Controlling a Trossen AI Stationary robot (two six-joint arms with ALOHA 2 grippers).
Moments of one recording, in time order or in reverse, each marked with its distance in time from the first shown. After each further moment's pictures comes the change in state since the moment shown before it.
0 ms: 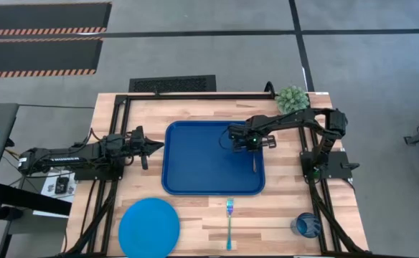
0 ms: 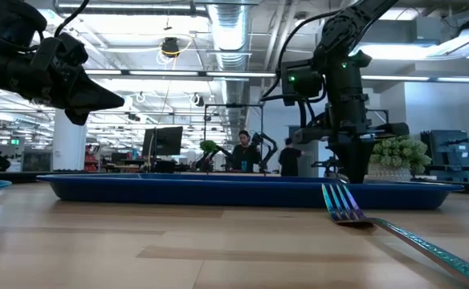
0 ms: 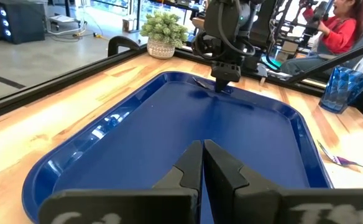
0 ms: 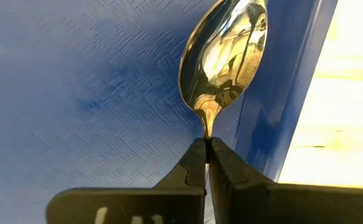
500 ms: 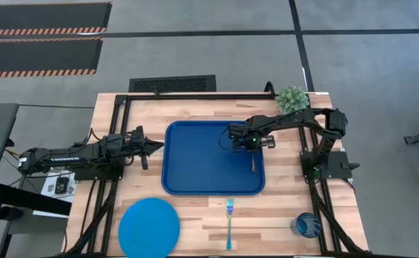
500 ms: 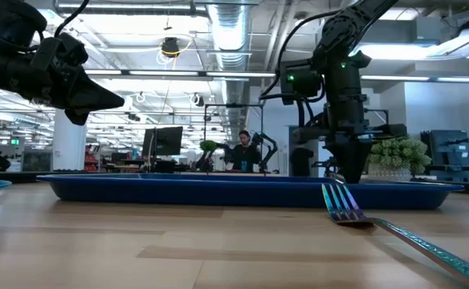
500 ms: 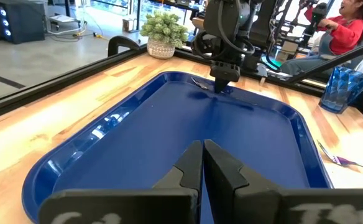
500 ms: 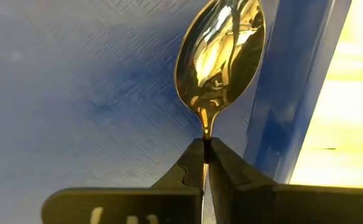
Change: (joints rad) left arm 0.000 0.000 0.000 0.000 0.000 -0.001; right arm 0.000 0.000 0.000 0.024 -0.007 0.015
